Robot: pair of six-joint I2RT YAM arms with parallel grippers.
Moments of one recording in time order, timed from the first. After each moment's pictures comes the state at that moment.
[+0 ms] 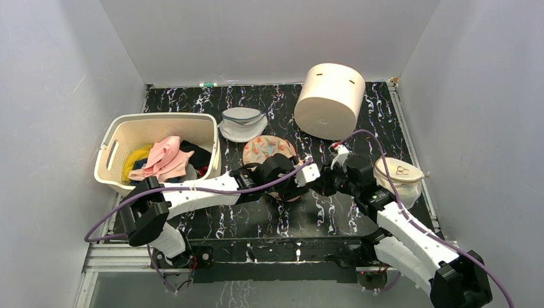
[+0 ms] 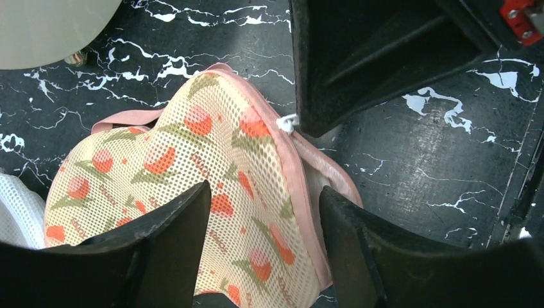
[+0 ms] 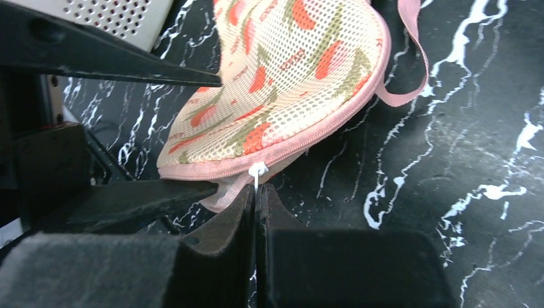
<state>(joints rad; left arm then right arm) -1.09 1.53 0.99 -0.10 -0.03 0.34 0.43 0.83 0.41 -0.09 -0.39 0.42</state>
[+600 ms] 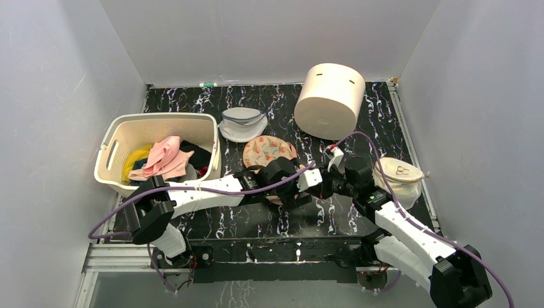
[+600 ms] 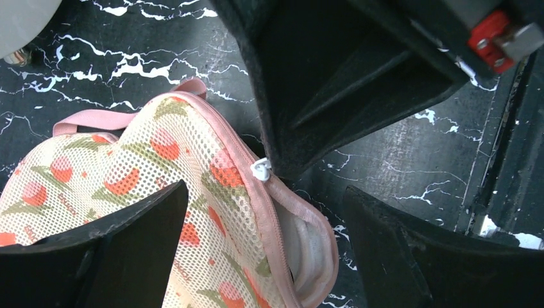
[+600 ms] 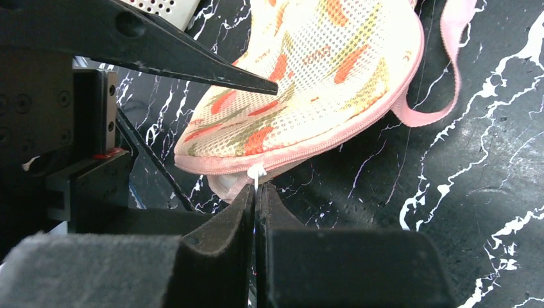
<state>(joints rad) -1.11 1.56 0.99 -0.13 0.02 0.31 0.44 0.86 0.38 0.00 -0.52 0.45</state>
